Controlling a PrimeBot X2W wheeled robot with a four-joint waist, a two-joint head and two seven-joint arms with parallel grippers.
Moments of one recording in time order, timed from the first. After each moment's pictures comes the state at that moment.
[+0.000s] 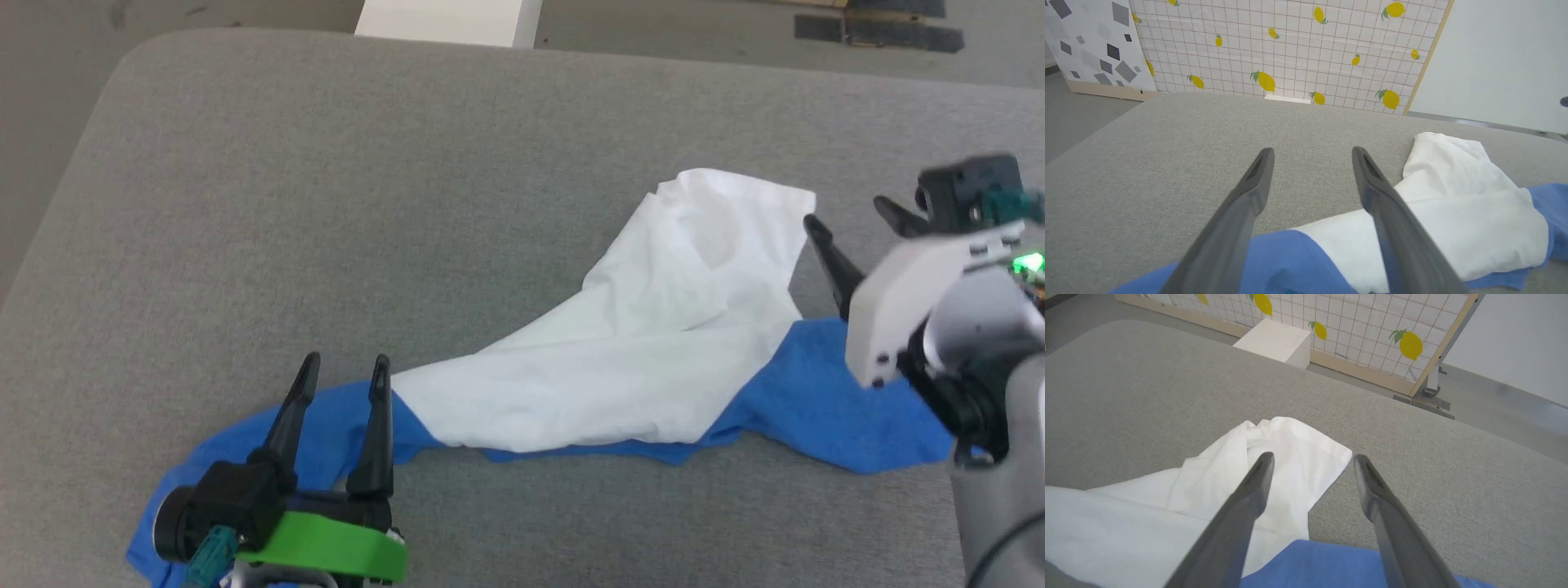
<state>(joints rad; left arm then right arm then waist) 0.03 0.35 -0.41 -0.21 -0.46 0.27 -0.26 -0.36 -0.18 0.01 -0.17 0.15 0.13 0.71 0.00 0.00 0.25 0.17</state>
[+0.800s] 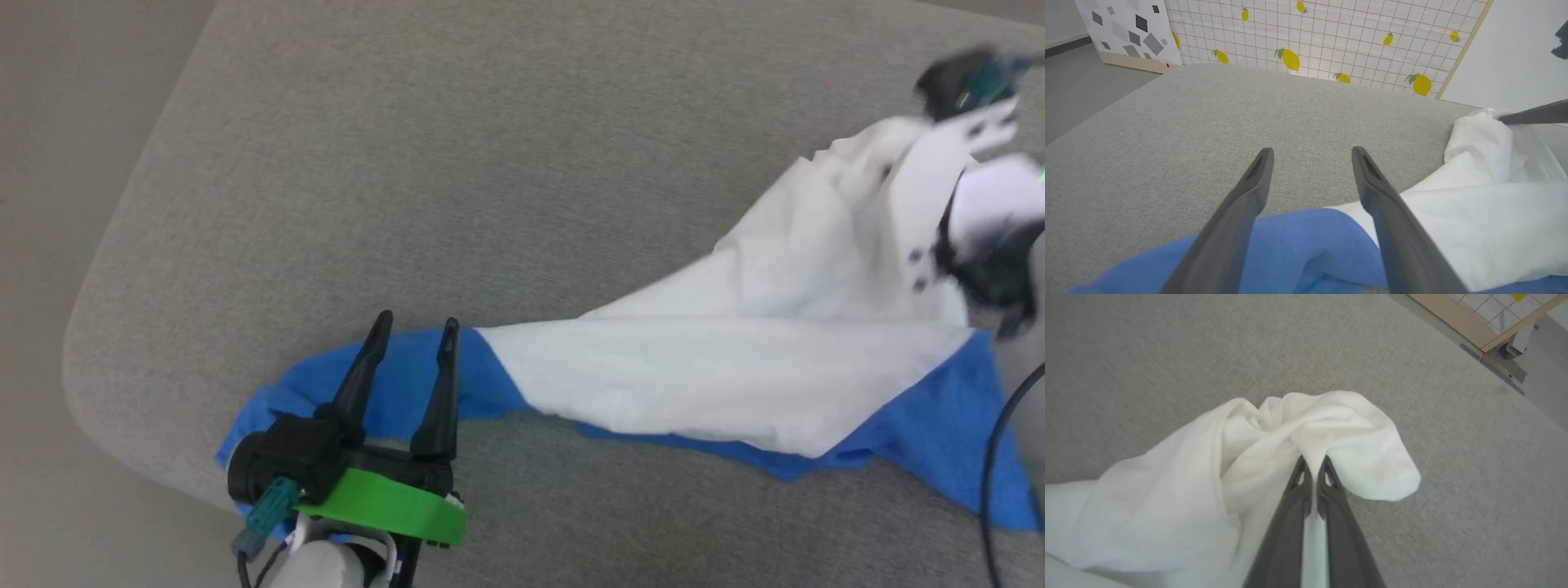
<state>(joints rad) -0.09 0.21 -0.40 -0.10 -0.40 0.12 -0.26 -0.66 -0.32 0.10 0.17 0.14 0.13 0.92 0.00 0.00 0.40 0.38</state>
